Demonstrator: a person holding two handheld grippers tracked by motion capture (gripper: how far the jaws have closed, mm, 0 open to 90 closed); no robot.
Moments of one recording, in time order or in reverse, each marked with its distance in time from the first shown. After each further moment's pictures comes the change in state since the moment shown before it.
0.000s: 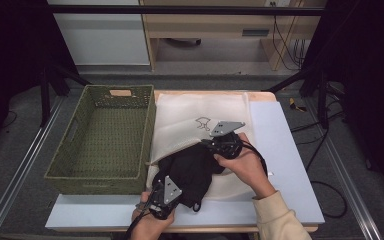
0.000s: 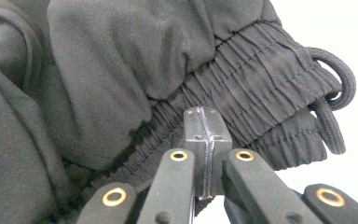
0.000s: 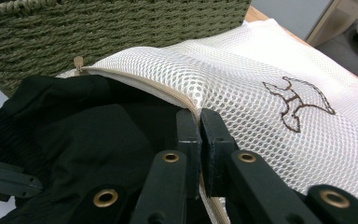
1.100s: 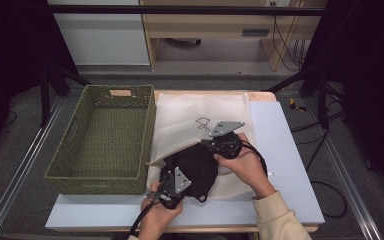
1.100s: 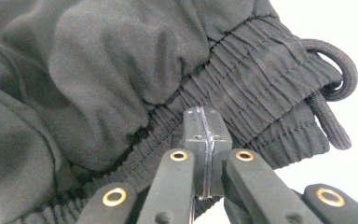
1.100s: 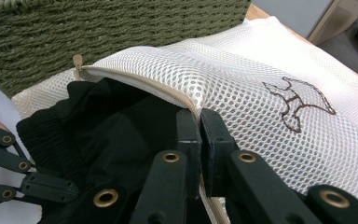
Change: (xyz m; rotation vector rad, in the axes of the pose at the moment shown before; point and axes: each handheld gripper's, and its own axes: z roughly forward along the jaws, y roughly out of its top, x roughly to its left) left arm 0.004 0.023 0.026 0.025 0.002 0.037; right arm -0.001 -0.001 0.002 0.007 0.002 0.001
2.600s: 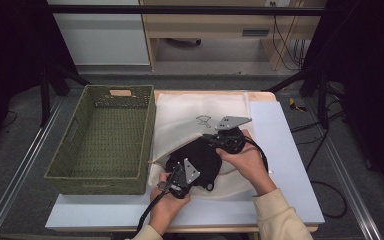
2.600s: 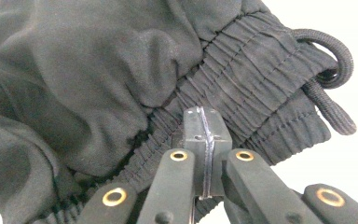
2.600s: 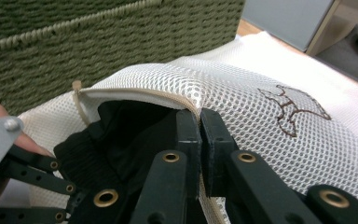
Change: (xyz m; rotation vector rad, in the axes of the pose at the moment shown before) left arm 0.004 0.022 0.028 0.005 0.058 0.049; right arm -0.015 0.001 -0.004 -0.087 0.012 0.066
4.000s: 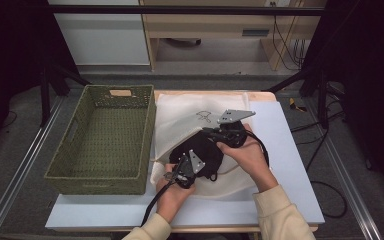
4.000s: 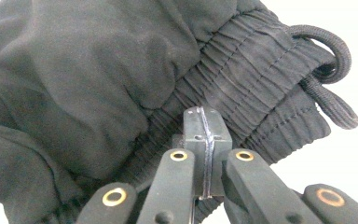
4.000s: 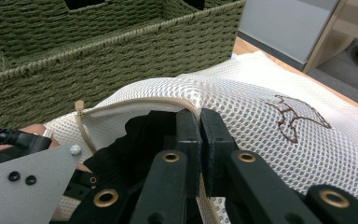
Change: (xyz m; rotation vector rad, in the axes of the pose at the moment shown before) left arm 0.008 0.019 0.022 0.011 0.038 0.009; right arm -0.009 0.012 -0.004 -0.043 0.021 0.008
